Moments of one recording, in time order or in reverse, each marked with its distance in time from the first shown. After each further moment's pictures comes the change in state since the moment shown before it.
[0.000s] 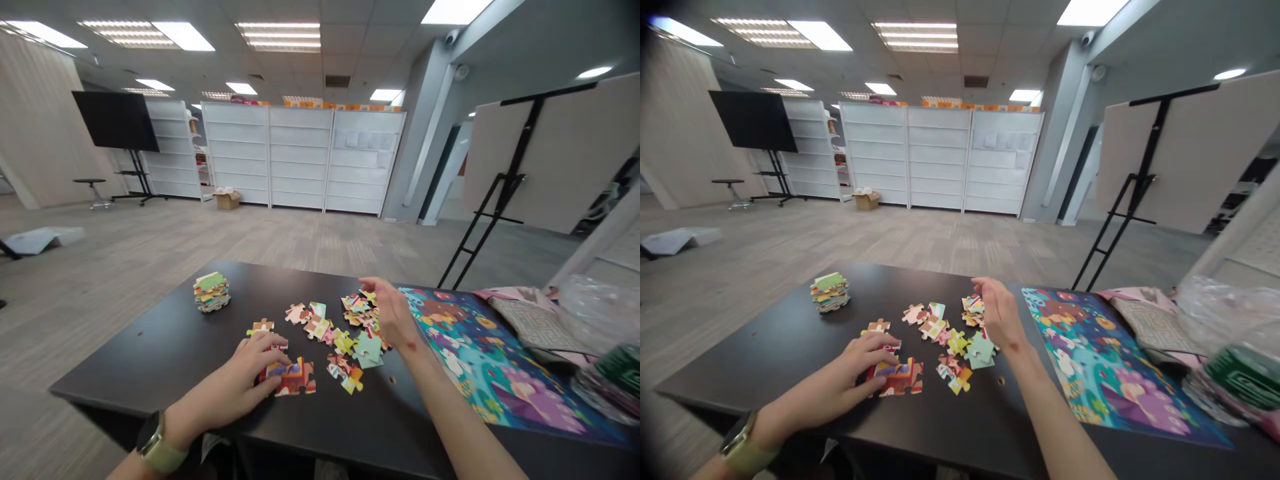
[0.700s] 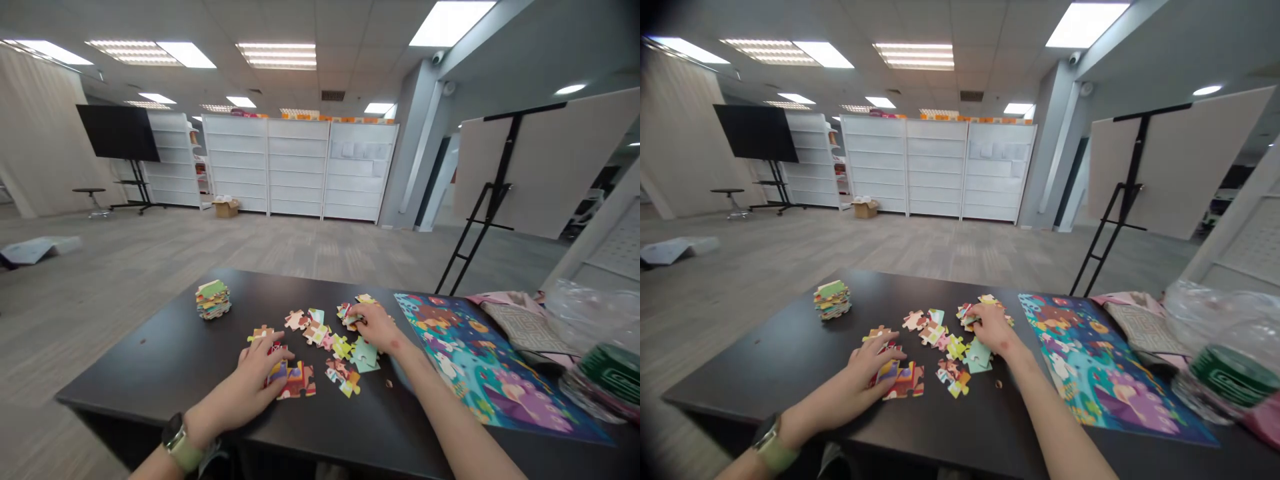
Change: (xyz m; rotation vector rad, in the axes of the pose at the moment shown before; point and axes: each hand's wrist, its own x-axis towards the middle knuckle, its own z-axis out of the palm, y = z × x) left_hand 0.006 0.000 0.018 0.050 0.053 -0.129; right_hand -0.004 0.062 0.024 -0.302 -0.463 0.014
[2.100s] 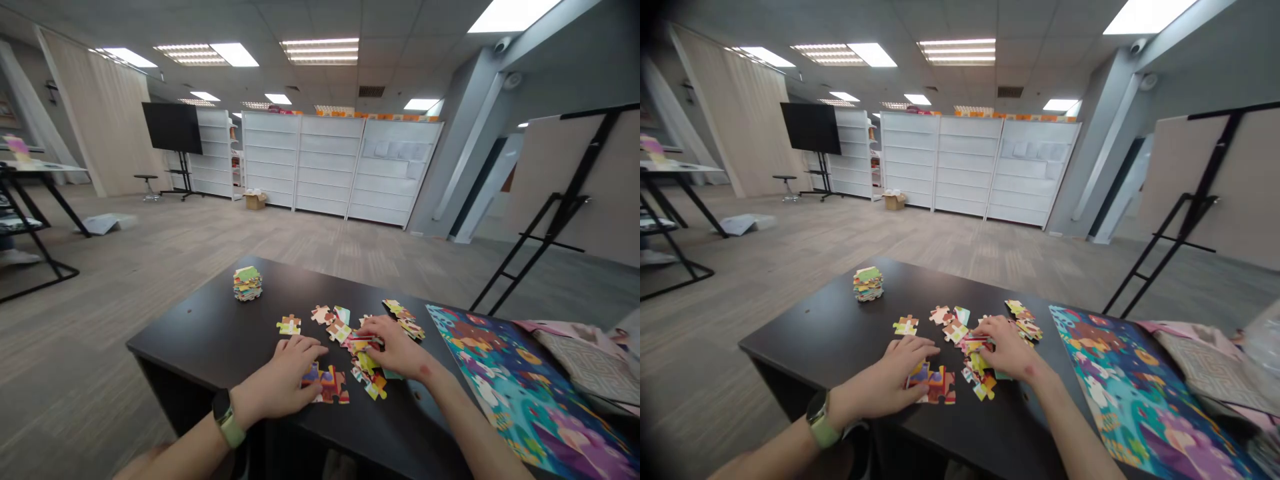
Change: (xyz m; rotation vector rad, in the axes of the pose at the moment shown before) left_hand -0.007 0.021 -0.003 -0.052 0.013 0.058; right_hand -0.016 -0.048 -0.004 -0.012 -0.206 -0.169
